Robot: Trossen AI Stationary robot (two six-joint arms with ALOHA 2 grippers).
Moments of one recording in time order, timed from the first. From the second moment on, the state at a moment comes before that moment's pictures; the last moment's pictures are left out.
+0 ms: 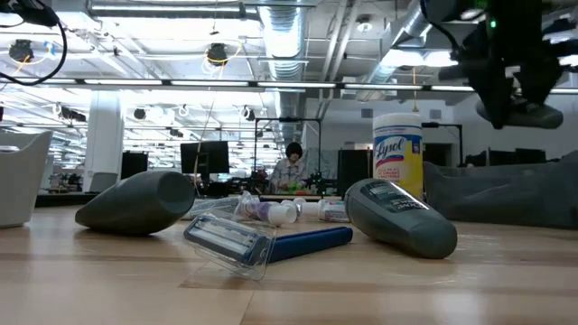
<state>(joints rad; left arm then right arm) -0.22 0.00 0.01 1.57 -0.37 0.25 0.15 1.37 1.05 -1.51 0.32 1.64</state>
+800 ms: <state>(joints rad) -0.22 0.00 0.01 1.57 -0.37 0.25 0.18 1.40 0.90 -1.40 0.37 1.98</state>
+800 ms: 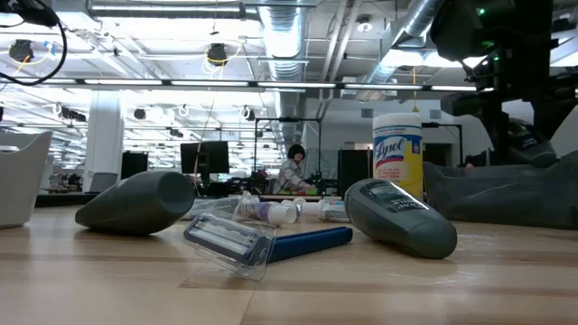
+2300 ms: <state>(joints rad) -0.22 0.00 0.01 1.57 -0.37 0.25 0.20 1.39 0.93 -1.34 0.30 1.70</state>
